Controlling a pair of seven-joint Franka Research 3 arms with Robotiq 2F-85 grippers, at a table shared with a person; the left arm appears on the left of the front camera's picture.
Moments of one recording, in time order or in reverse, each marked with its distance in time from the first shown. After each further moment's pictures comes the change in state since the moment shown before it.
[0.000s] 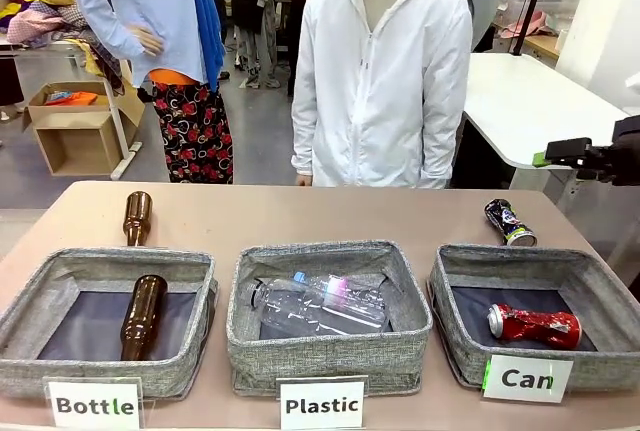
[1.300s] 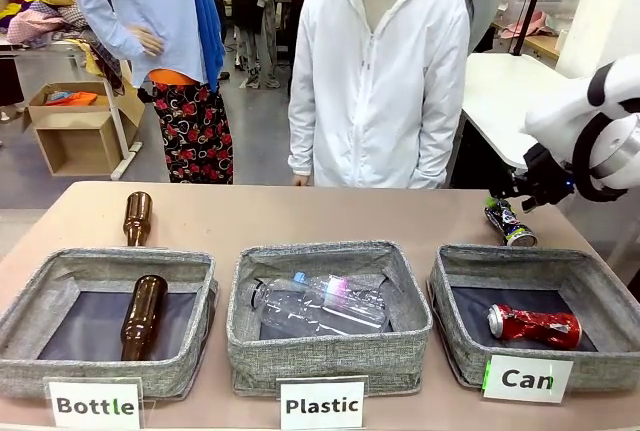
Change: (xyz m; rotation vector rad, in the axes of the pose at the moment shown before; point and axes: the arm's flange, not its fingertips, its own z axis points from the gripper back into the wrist) left arm 0.000 0.000 0.000 -0.001 0.000 0.001; right arm 0.036 -0.048 -0.181 -0.167 0.535 0.164
